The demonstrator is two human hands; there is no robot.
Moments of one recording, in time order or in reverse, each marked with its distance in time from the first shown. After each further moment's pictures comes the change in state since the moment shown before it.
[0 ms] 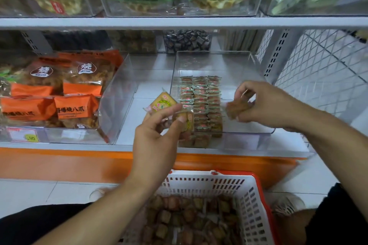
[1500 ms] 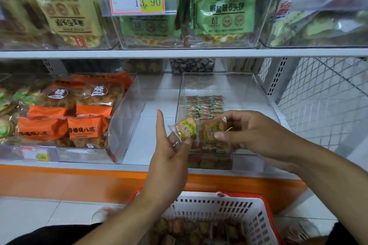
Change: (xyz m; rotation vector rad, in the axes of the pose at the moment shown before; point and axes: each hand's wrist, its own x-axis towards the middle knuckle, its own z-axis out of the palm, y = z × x) left_hand 0.008 -0.002 0.003 0.001 -0.199 -0.035; right_hand -0.013 -0.021 0.027 0.743 -0.265 -0.063
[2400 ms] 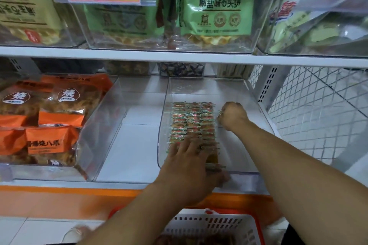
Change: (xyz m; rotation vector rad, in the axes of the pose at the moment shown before) left_hand 0.058 -0.029 0.046 1.260 -0.480 0.159; right_hand 0.163 0.073 -0.081 -1.042 0.528 0.323
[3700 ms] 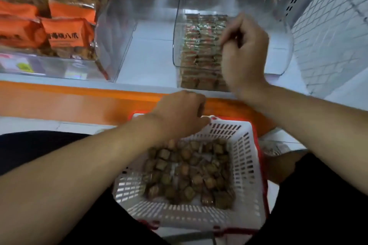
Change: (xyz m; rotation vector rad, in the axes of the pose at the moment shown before) left_hand -0.089 -0.009 0.022 -0.068 -0.091 -0.046; right_hand -0.191 -0.045 -0.008 0.928 0.513 -0.675
